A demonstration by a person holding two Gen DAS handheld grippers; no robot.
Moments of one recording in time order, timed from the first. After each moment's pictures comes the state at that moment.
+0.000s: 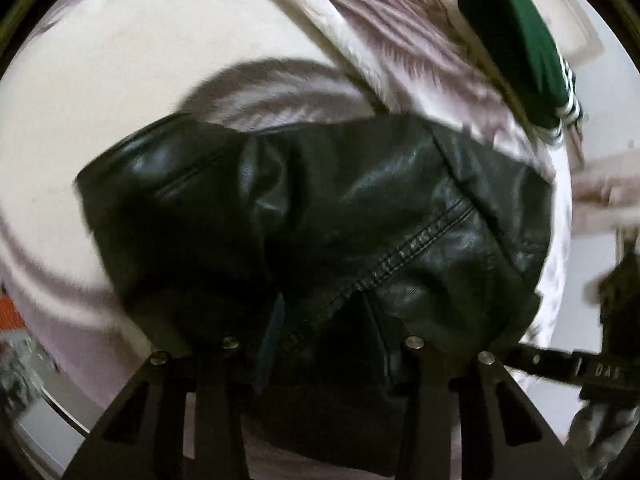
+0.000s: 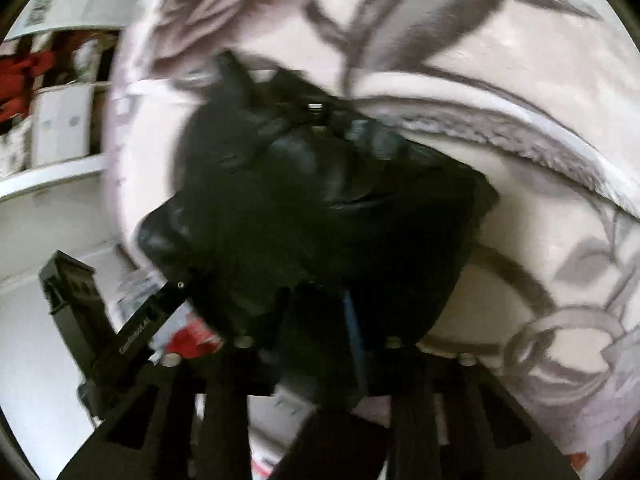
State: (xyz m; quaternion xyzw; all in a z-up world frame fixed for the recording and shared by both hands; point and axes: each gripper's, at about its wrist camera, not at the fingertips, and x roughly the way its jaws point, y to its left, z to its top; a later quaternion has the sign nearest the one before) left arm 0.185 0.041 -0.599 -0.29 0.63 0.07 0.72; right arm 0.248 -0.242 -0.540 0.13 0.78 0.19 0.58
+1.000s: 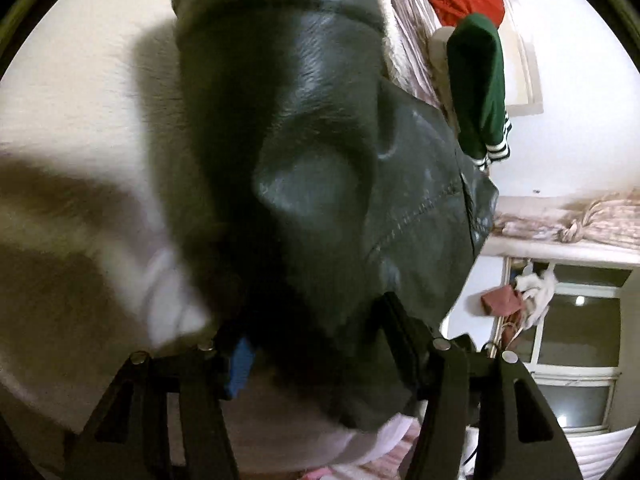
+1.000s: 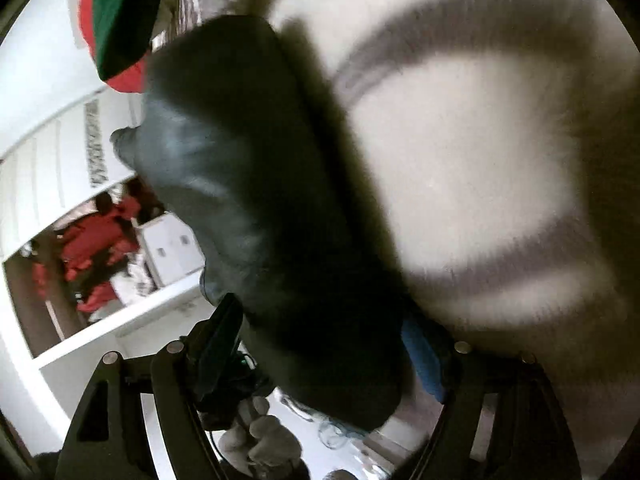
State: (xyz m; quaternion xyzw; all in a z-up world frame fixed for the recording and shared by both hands) left arm 0.135 0.071 -0.645 -0.52 0.52 -0.06 0.67; right arm 0.127 -0.333 -0.650 0.51 0.66 0.21 0.51
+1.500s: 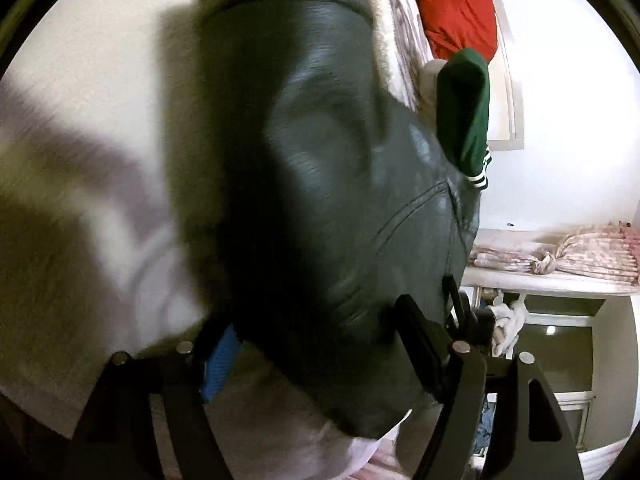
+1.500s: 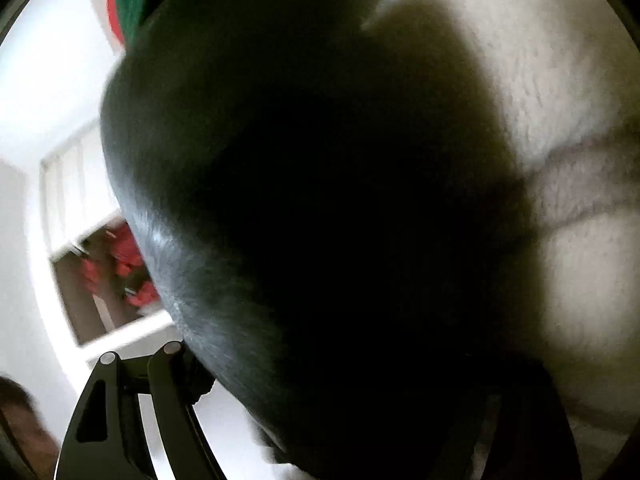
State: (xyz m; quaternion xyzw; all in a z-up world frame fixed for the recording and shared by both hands) left arm 0.105 0.071 -0.643 -0.57 0.47 -0.06 0.67; right arm 0.170 -0.277 -0.665 0.60 0.62 0.26 0.44
